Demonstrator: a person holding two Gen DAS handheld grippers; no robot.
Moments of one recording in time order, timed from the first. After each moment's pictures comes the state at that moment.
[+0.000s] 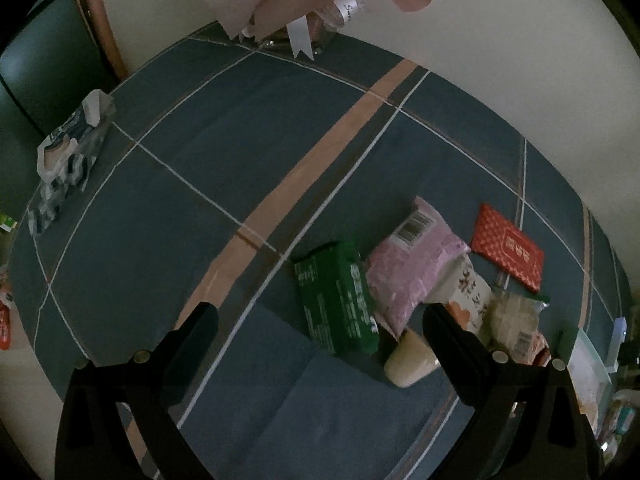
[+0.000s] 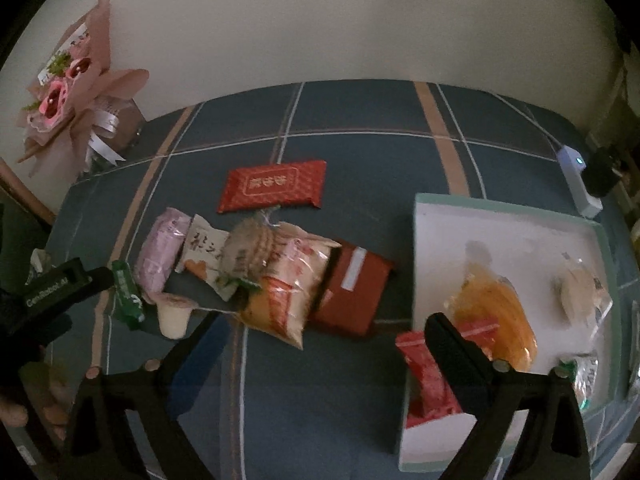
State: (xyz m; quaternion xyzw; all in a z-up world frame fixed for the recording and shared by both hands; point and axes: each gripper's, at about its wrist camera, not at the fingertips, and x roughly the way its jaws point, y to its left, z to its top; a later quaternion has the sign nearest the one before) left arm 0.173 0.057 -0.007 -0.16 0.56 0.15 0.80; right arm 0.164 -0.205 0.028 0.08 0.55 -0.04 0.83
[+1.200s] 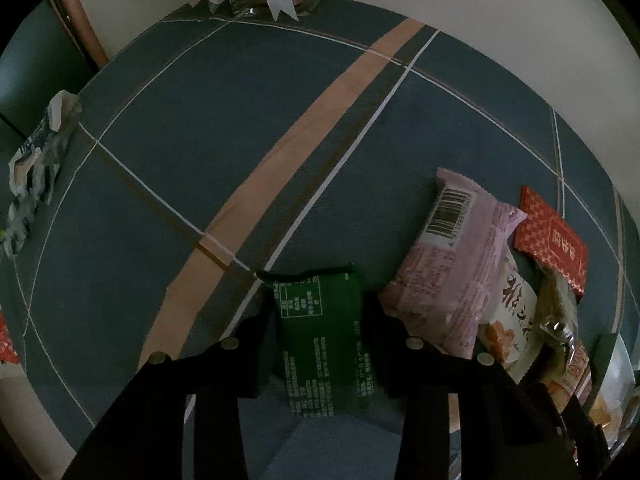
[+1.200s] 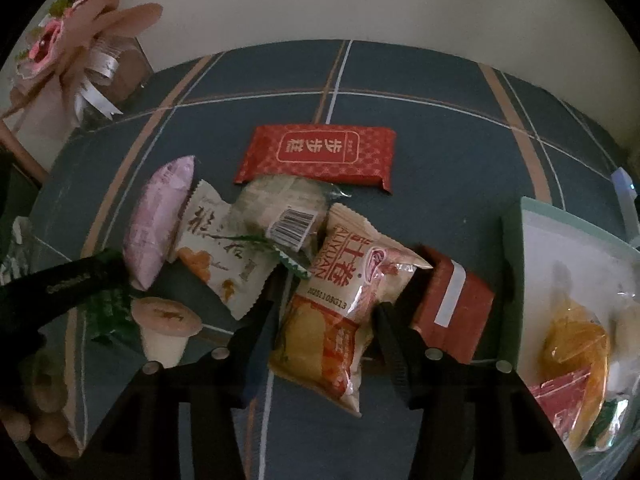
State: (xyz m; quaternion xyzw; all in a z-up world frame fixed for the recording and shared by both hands) left arm 0.211 0.052 -0.065 -0.13 0.60 0.15 0.77; right arm 0.211 -0.163 -0.035 0.05 0.58 -0.01 0.81
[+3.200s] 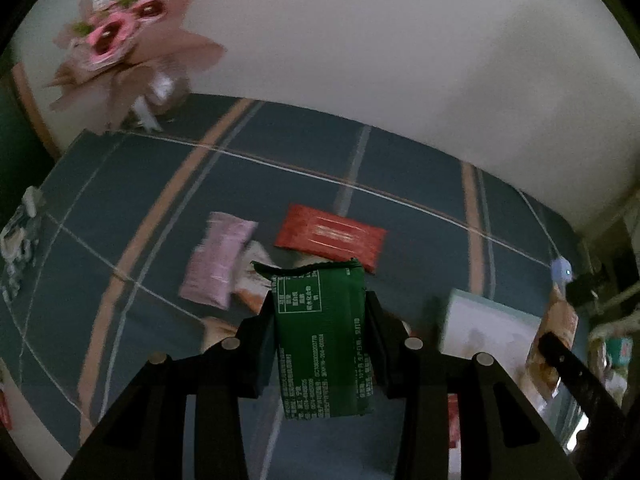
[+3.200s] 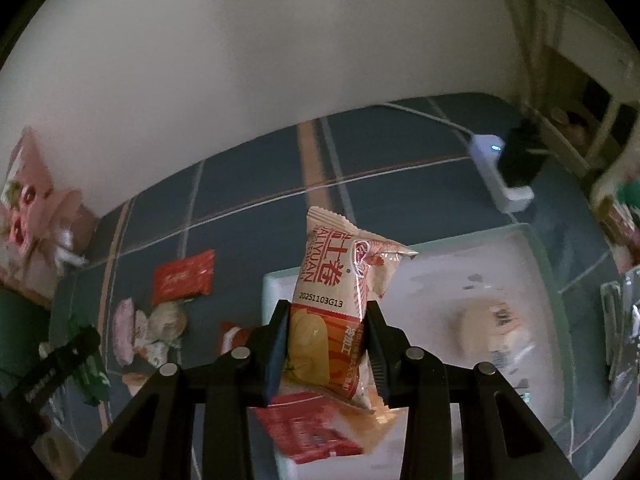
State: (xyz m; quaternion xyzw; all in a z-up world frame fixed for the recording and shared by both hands) left arm 0.177 -0.111 0.060 -0.10 0.52 0.02 0.85; right arm 0.158 -0.365 0.064 0.19 0.50 -0.13 0.84
